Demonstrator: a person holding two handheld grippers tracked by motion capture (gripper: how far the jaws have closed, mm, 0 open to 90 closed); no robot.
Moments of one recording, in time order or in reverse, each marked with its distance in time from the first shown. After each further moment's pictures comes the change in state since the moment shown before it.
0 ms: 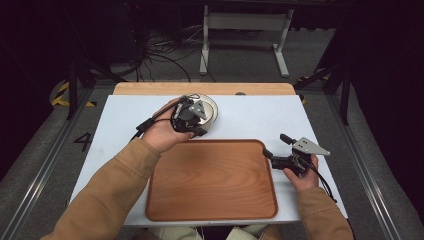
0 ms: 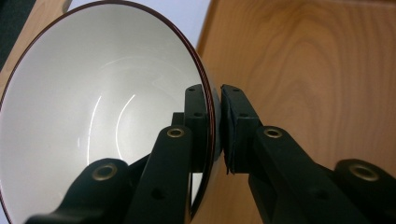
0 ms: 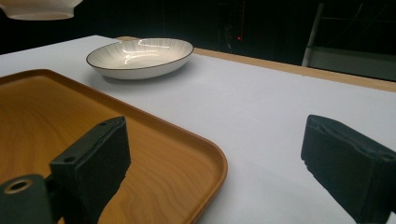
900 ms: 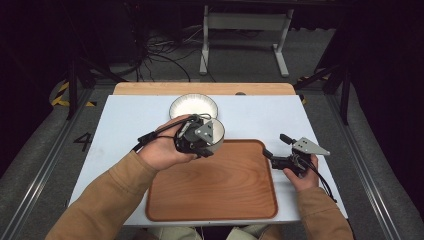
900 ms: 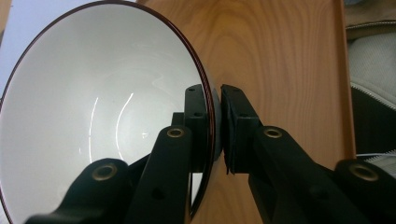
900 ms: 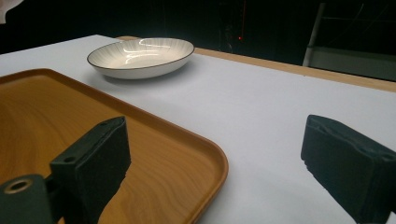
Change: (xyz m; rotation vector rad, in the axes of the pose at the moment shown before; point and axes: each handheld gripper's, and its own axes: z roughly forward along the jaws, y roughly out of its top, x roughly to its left) left arm -0.051 0.011 -0.010 0.033 -0.101 0.178; right arm 0.000 0.000 0.000 0.003 0.003 -0.001
